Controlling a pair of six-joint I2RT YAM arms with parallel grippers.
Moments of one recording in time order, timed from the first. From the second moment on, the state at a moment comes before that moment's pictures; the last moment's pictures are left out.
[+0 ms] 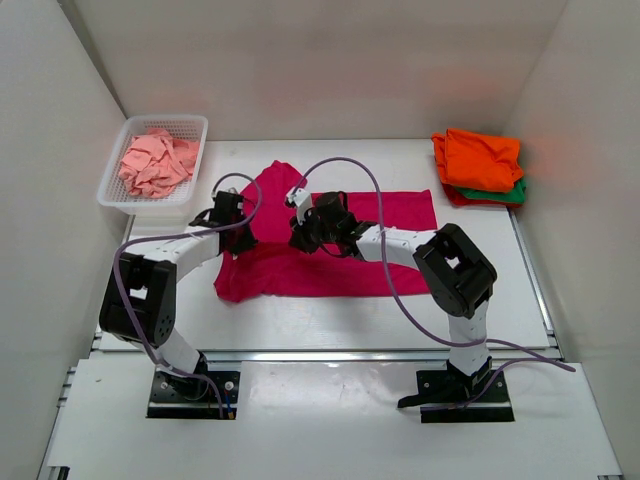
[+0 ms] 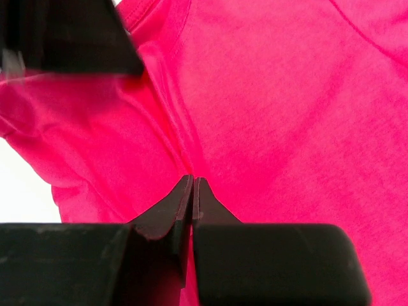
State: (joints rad) left arm -0.26 1.60 0.89 -0.25 -0.05 -0.59; right arm 0.74 1.97 1.24 0.20 -0.34 -0.03
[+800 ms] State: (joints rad) left arm -0.24 1.86 1.42 -0.39 -0.04 -0.46; right arm 0.72 1.92 1.13 0.27 -0.33 0.03
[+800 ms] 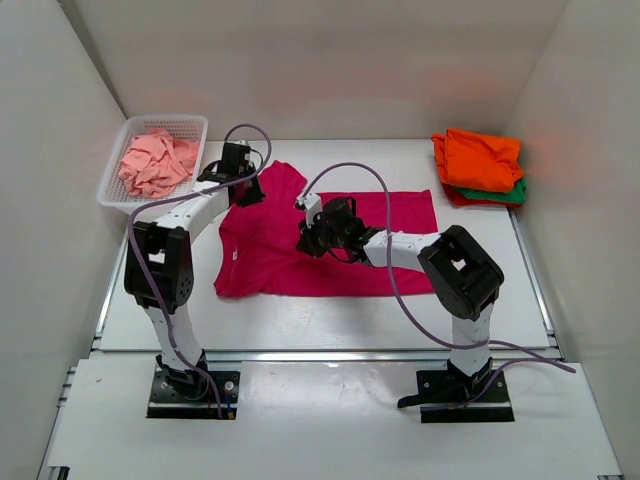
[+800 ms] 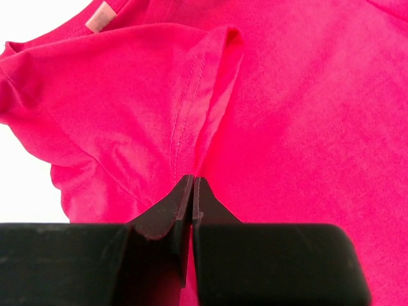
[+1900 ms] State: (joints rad) left arm -0.20 1.53 0.97 -0.50 -0.07 -0.40; right arm 0.71 1.92 1.10 0.28 -0.33 0.05
